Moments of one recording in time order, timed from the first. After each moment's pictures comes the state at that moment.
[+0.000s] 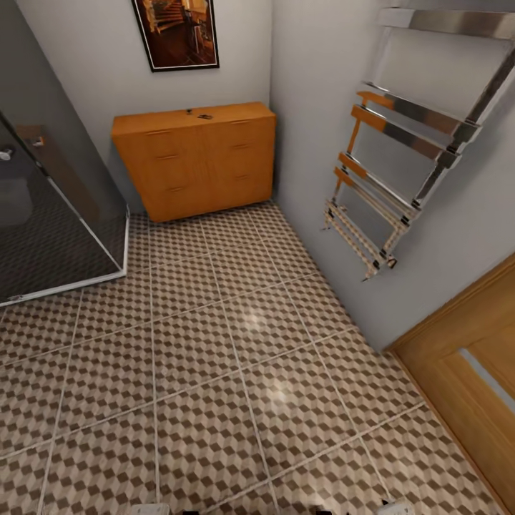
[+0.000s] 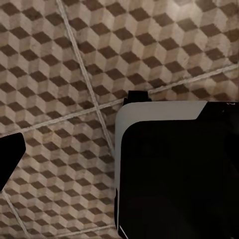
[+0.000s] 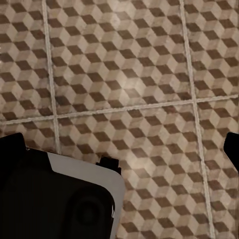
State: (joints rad) left arm -0.45 0.04 -0.30 0.07 0.33 -0.27 0.02; right arm -0.35 -0.11 0.14 -0.02 0.03 -0.66 0.08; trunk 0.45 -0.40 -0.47
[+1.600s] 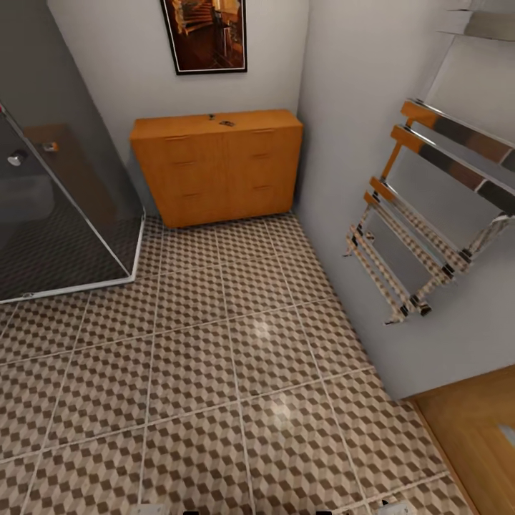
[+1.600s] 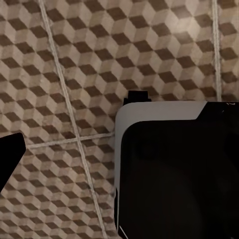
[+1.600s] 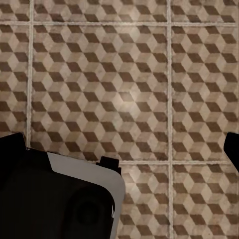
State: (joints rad) left arm -0.45 0.04 -0.30 0.07 0.33 -0.27 0.02; right arm -0.35 -0.11 0.14 -0.02 0.03 -0.66 0.08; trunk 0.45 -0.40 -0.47
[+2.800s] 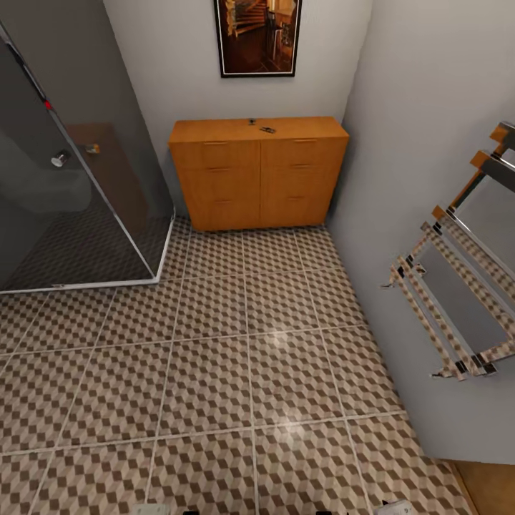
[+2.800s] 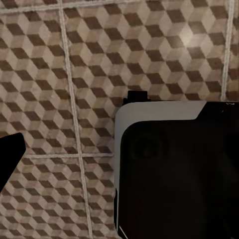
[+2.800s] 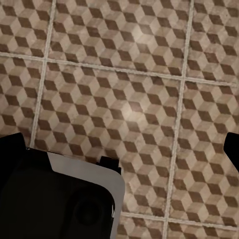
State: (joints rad) left arm -0.45 0.04 -0.30 0.07 0.33 -0.27 0.01; right arm -0.35 -0.11 0.14 -0.02 0.03 -0.66 0.08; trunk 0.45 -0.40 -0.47
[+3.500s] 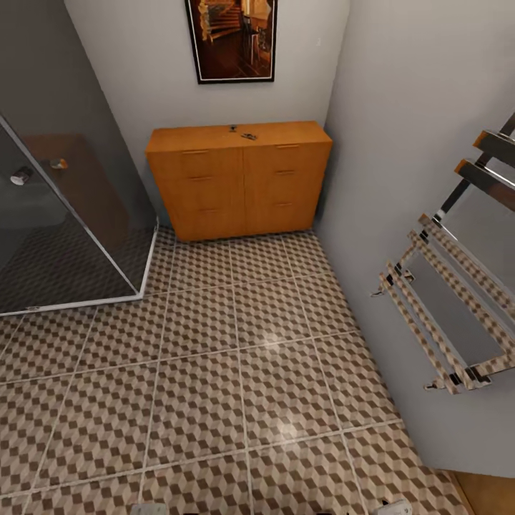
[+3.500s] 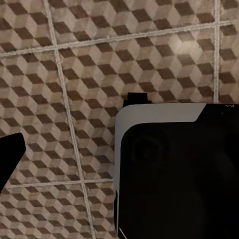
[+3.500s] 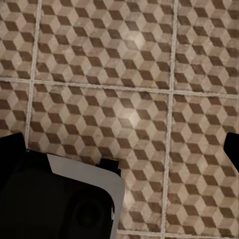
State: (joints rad) left arm -0.45 0.04 -0.30 0.07 0.33 -0.27 0.01; right arm -0.35 -0.11 0.14 -0.02 0.03 -0.66 0.08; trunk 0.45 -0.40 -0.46
